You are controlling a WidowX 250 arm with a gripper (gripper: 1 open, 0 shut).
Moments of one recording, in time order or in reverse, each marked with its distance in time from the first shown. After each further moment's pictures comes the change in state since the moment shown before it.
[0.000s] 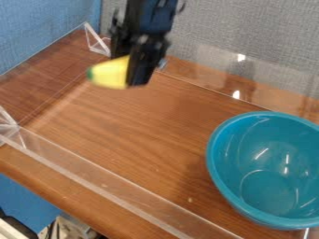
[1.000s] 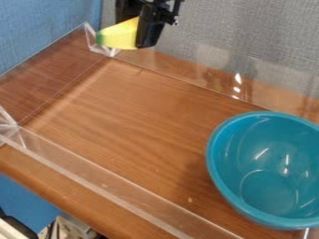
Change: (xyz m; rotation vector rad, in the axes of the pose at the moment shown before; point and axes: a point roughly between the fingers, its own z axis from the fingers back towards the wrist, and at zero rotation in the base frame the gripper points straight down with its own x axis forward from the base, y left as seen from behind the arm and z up) arm 0.019 0.032 0.011 -0.012 0.027 0.183
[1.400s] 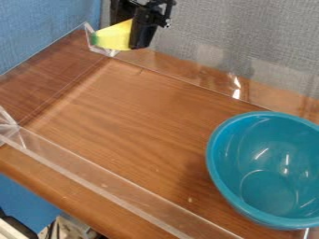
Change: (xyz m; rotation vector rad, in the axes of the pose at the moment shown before) arm 0.004 0.013 -0.007 0.019 -0.008 -0.029
